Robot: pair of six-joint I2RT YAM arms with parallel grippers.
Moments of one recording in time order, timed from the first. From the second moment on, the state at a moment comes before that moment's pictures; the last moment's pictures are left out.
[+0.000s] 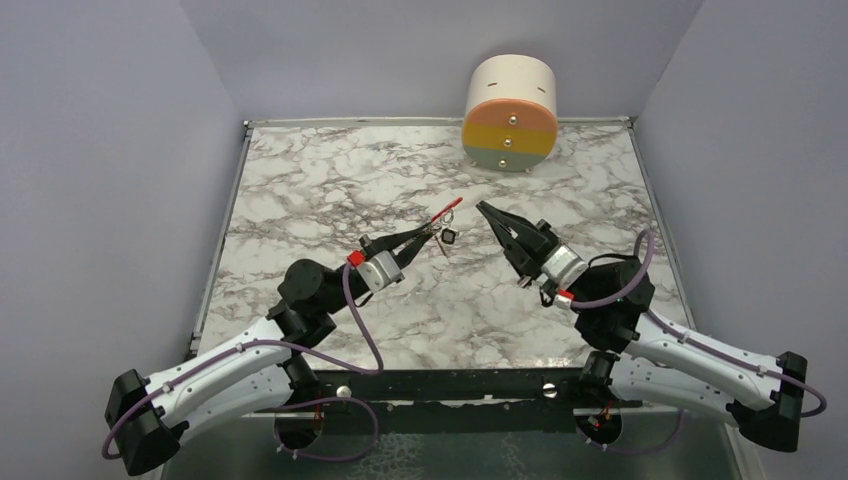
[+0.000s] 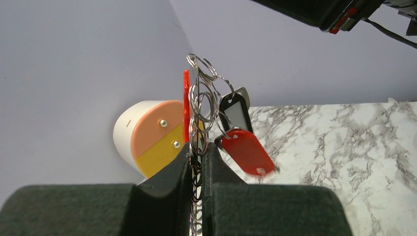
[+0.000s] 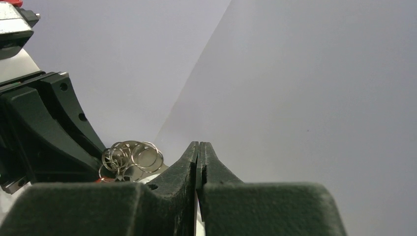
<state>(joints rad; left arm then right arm) -0.91 0.78 0.55 0.59 0.17 0.35 1.04 0.79 0.67 0.73 -0.04 -0.66</state>
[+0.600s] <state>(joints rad) -0.91 0.77 0.55 0.60 0.16 0.46 1.04 0.83 0.51 0.69 -0.18 -0.44</state>
